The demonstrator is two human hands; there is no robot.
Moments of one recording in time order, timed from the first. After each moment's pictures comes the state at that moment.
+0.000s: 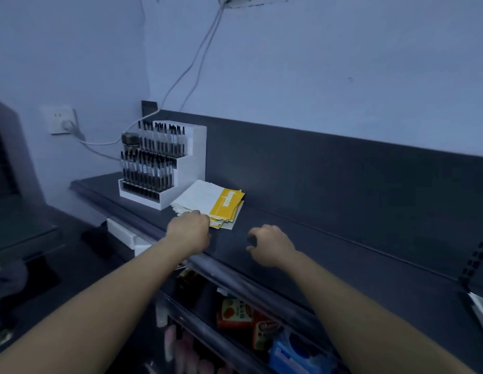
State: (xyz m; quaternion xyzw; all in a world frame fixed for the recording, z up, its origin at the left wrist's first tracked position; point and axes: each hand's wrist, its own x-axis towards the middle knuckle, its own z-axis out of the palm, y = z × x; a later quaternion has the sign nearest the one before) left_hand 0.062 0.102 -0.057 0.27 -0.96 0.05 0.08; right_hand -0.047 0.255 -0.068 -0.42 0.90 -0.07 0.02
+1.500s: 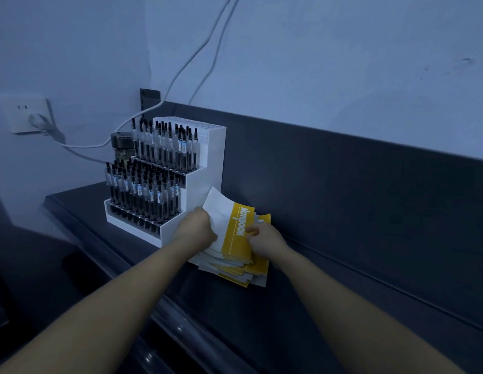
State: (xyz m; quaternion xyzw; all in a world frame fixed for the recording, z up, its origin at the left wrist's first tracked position) left_hand -0.070 -0.071 -0.074 0.35 -0.91 -0.19 0.13; right_hand -0.168 0.061 -0.078 -0.32 0.88 -0.30 0.15
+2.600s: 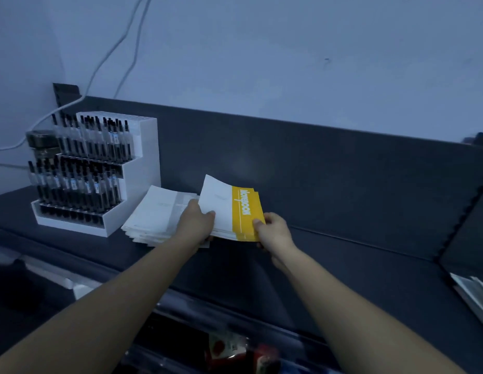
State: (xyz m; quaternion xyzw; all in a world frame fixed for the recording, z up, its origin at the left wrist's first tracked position) left_hand -0.059 0.064 -0.064 0.24 -0.77 -0.55 0.20; right_hand -0.108 0.216 -0.072 -0.08 0.79 -0.60 0.07
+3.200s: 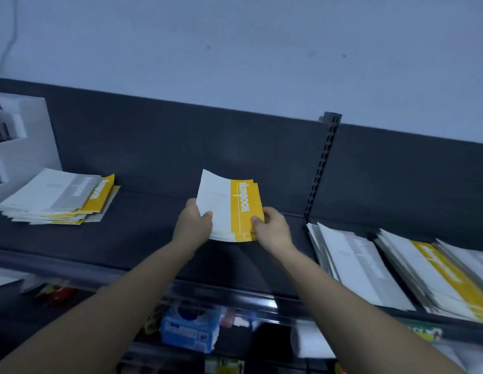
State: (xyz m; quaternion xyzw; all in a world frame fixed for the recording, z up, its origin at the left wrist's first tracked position) left_hand -0.044 0.317 -0.074 0.13 -0.81 -0.54 0.19; right_hand -0.075 0.477 -0.073 -0.06 0.84 -0.54 -0.05
